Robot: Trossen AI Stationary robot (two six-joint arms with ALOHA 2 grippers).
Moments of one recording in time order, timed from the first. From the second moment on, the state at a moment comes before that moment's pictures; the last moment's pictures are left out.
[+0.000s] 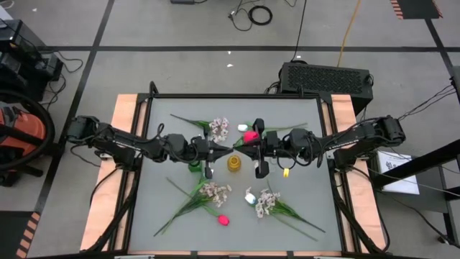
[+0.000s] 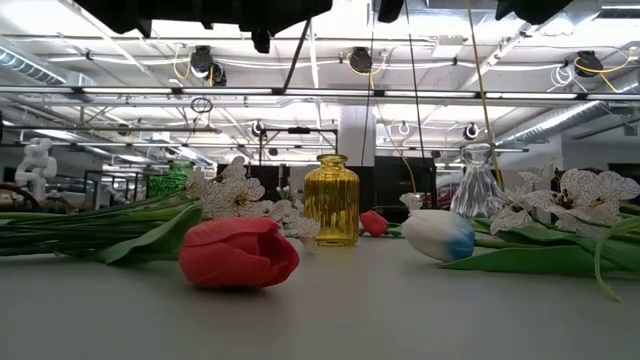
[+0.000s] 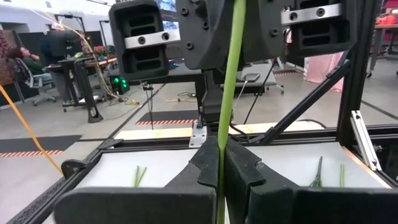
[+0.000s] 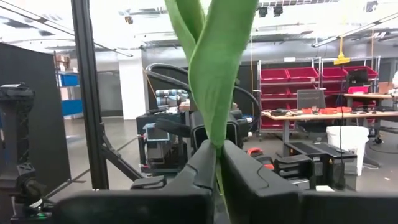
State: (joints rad) left arm -0.11 1.39 0.72 0.72 -0.15 0.11; right arm 0.11 1.41 0.82 0.86 0.06 0.06
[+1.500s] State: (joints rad) left arm -0.11 1.08 0.72 0.10 -0.20 0.09; right arm 0.13 1.12 0.82 0.23 0.29 0.17
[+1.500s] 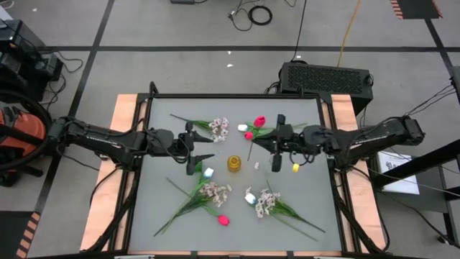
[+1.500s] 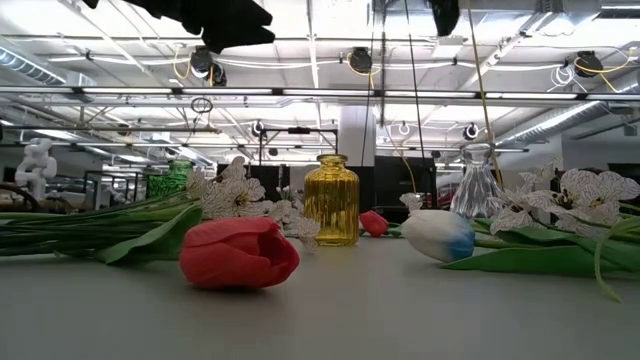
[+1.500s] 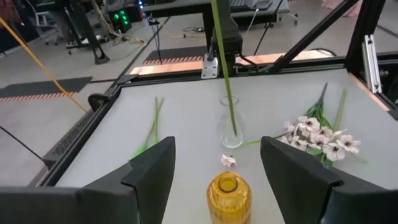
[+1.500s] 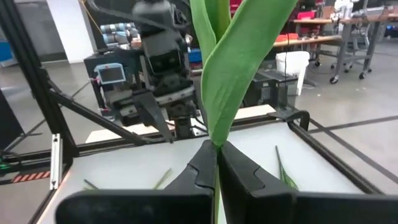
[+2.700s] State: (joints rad) left arm -0.11 1.08 0.72 0.09 -0.20 0.08; right arm 0.02 1.47 0.82 0.51 0.29 0.22
